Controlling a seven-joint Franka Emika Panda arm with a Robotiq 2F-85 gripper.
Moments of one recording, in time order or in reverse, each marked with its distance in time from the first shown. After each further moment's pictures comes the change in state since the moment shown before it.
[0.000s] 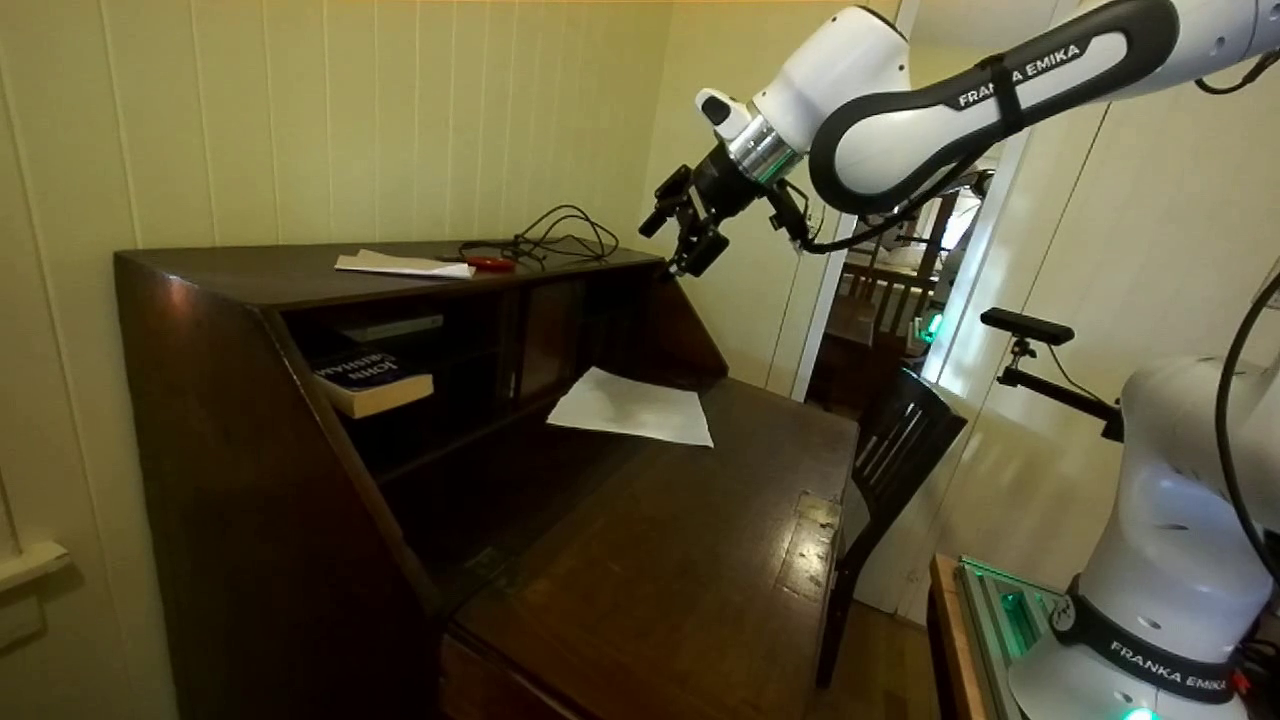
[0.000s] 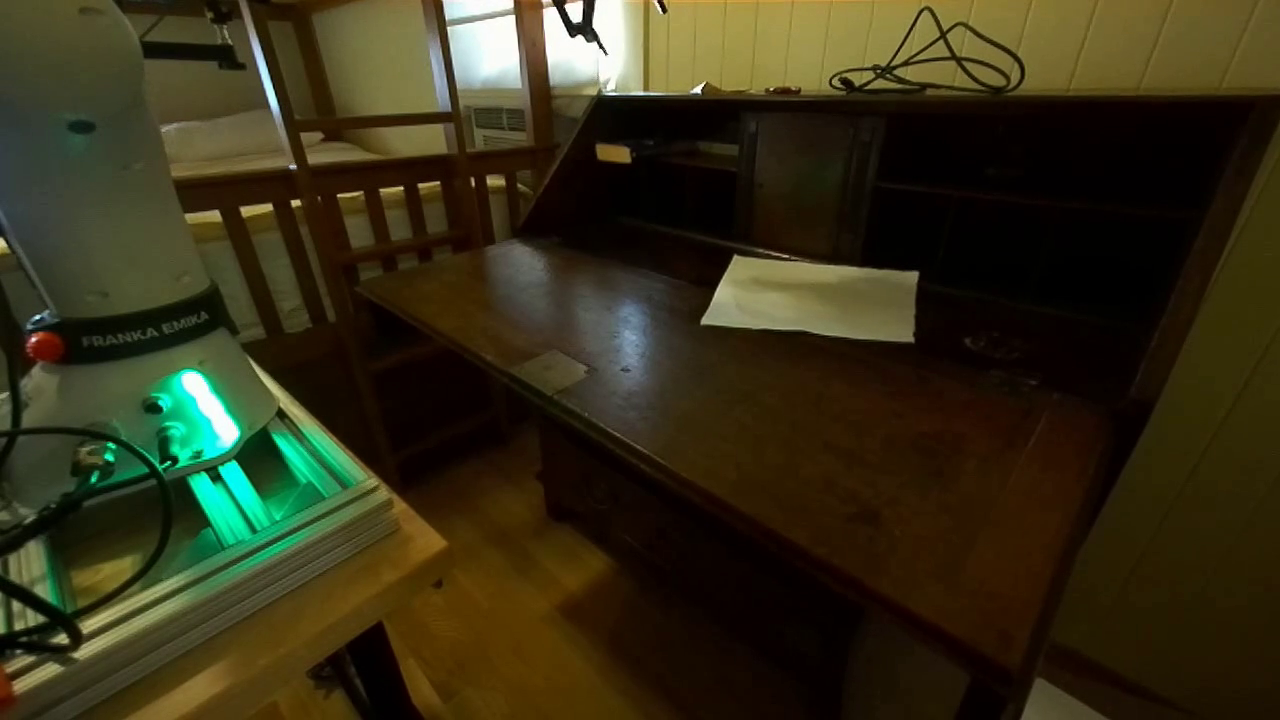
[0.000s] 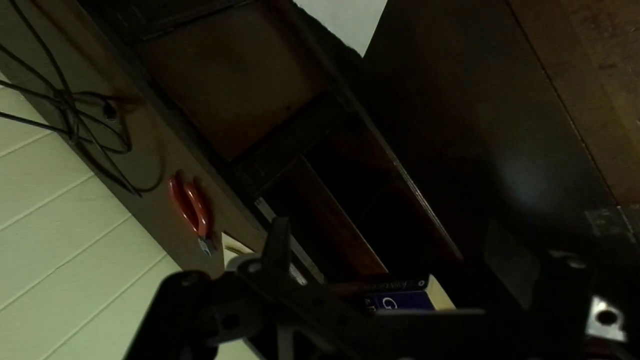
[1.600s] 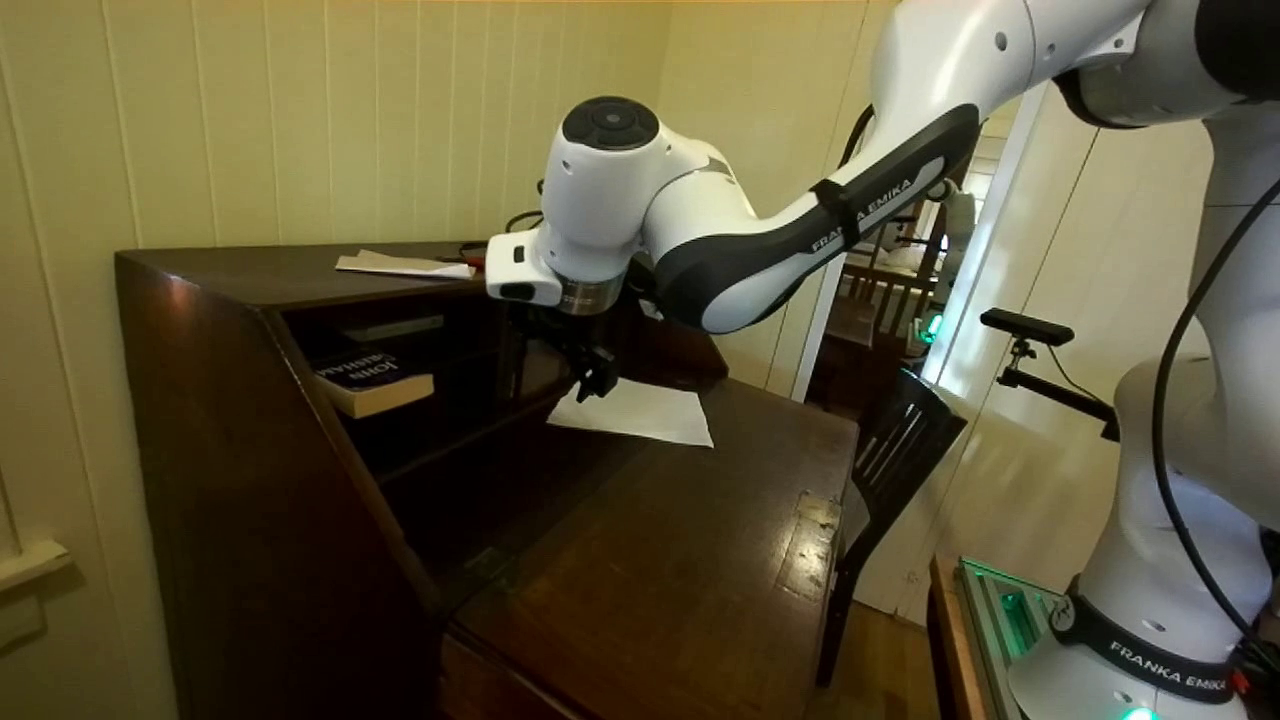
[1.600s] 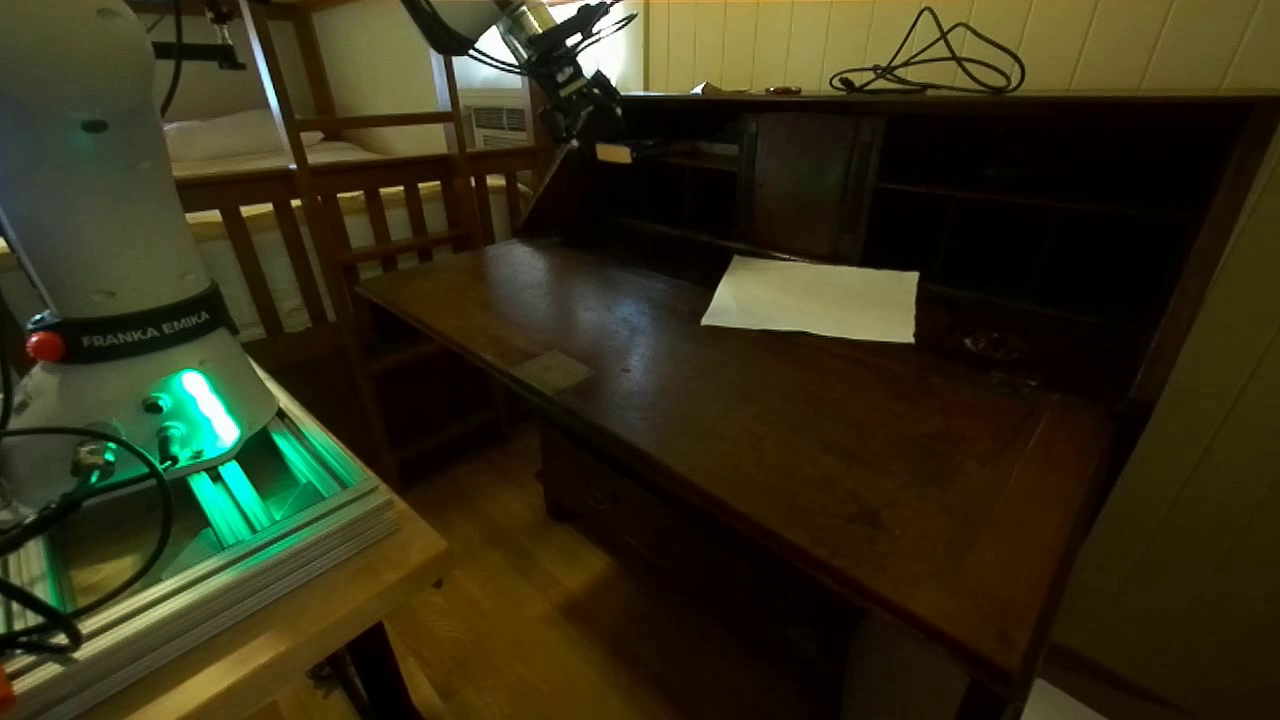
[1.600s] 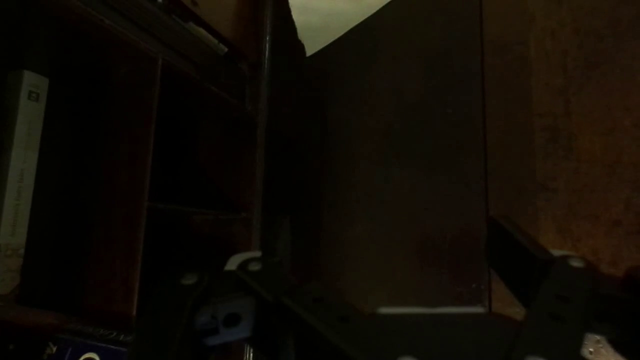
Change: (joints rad) arm 0.062 0.524 0.290 0.415 -0.621 -0.498 0.149
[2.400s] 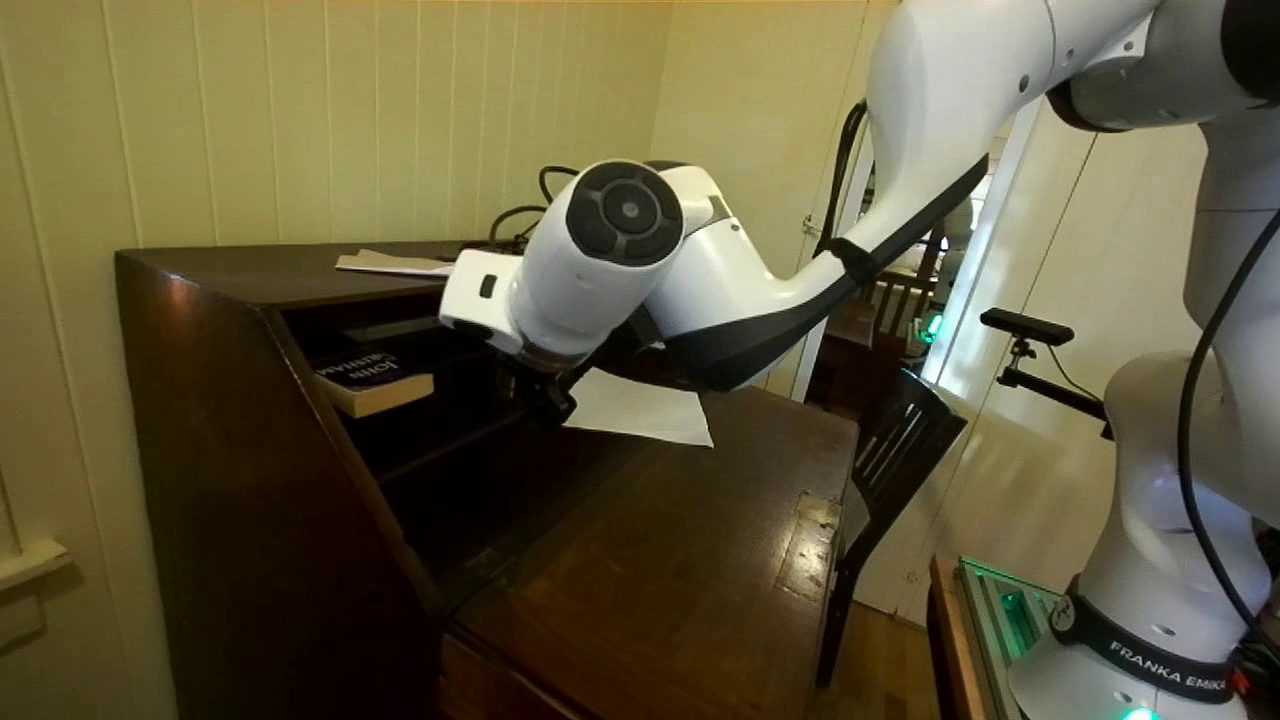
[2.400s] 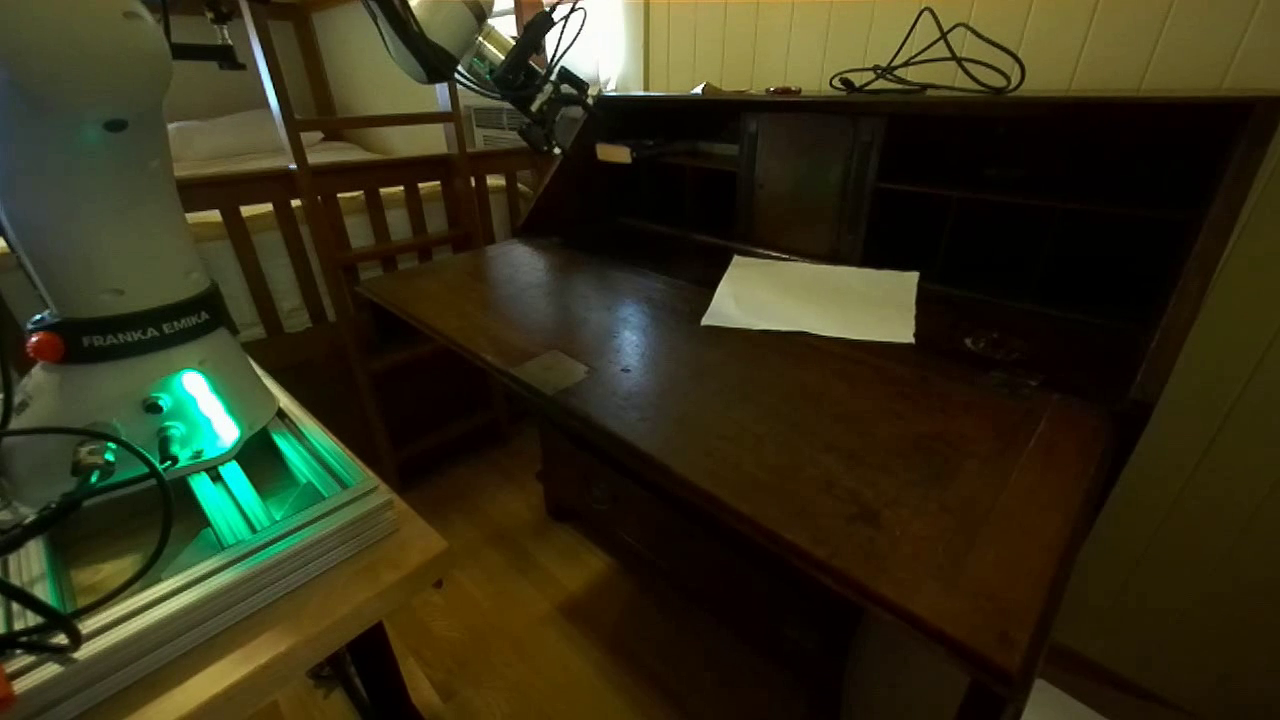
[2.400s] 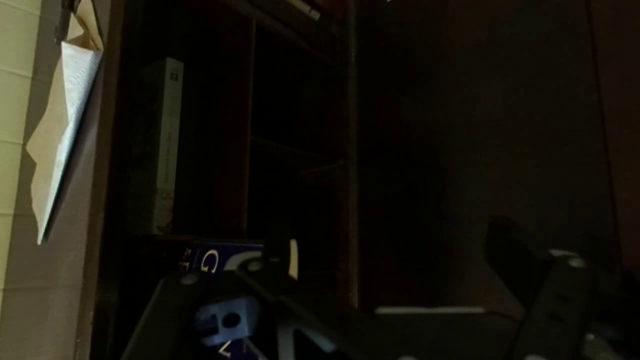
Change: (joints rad) arm 0.115 0.048 0.026 -0.003 -0.420 -0.007 0.618
